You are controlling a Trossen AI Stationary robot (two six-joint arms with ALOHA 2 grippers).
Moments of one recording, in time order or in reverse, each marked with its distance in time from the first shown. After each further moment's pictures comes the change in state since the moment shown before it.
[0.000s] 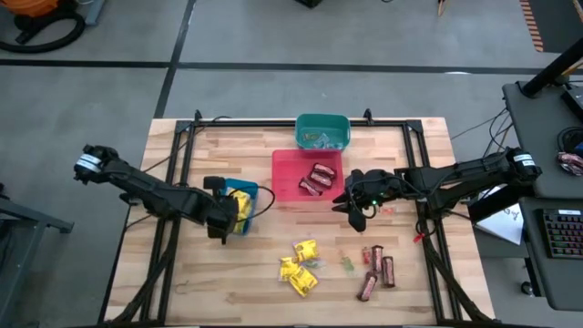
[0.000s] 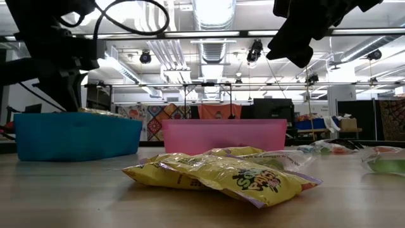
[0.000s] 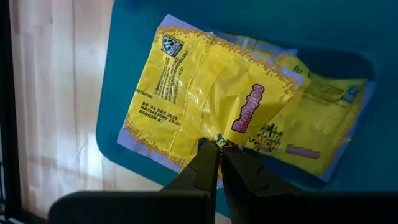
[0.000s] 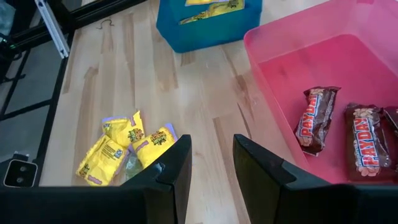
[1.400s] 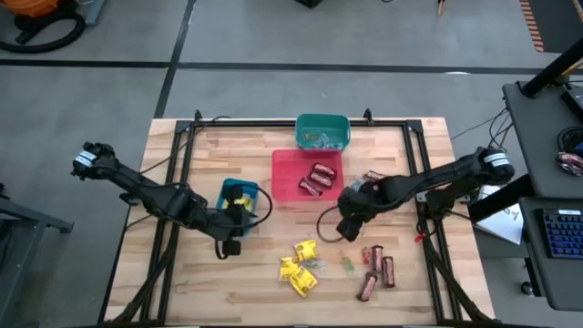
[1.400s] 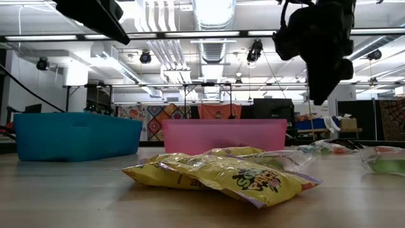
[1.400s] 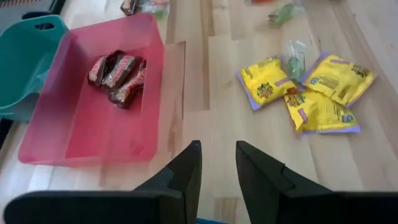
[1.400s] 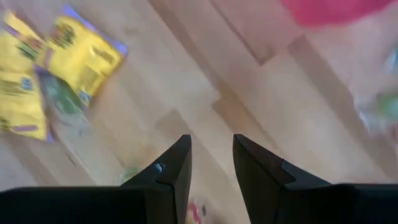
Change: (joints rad) left arm -0.116 -0.050 0.160 0.408 -0.007 0.127; right arm 0.084 0.307 0.234 -0.569 -0.031 0.474
